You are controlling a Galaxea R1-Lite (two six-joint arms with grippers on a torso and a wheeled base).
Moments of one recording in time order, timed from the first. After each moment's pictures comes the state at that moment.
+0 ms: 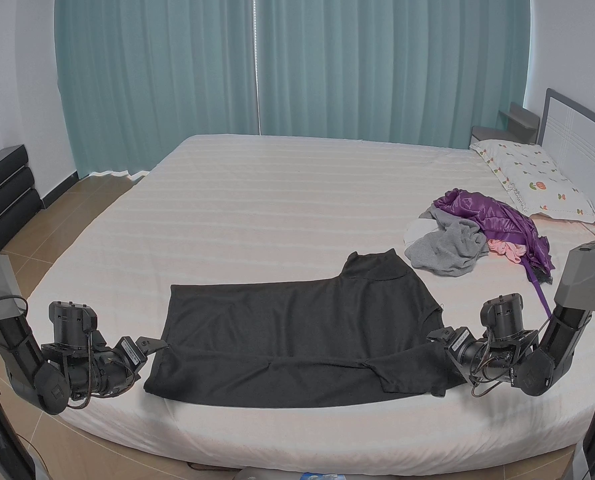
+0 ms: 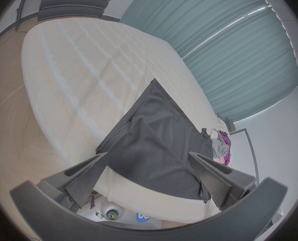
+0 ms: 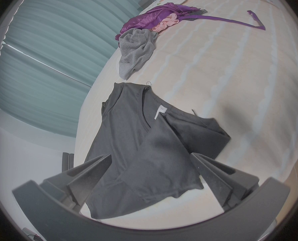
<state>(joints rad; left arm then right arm) -0.02 1.98 -0.26 -1.00 -0.22 -0.82 0.28 2.16 -0.43 -0.97 -0.03 1.07</state>
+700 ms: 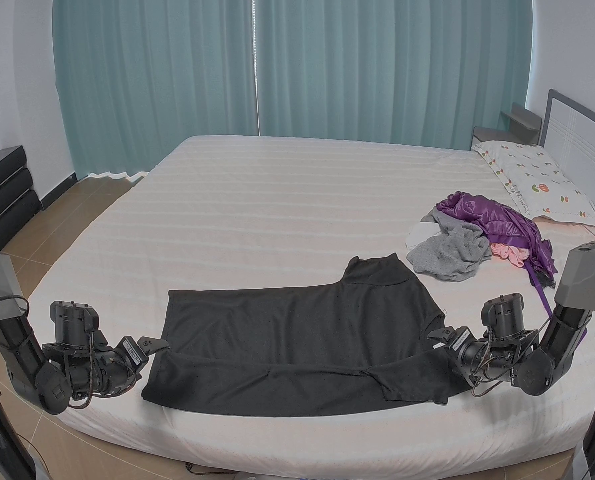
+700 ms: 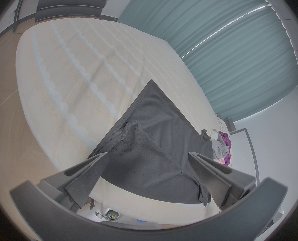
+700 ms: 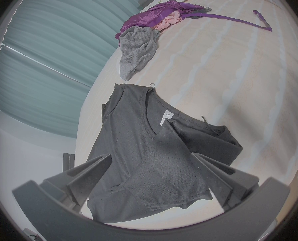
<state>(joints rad) -0.03 1.99 -0.26 -1.00 -0.22 -0.82 0.27 2.16 -0.43 -0.98 -0.02 1.07</state>
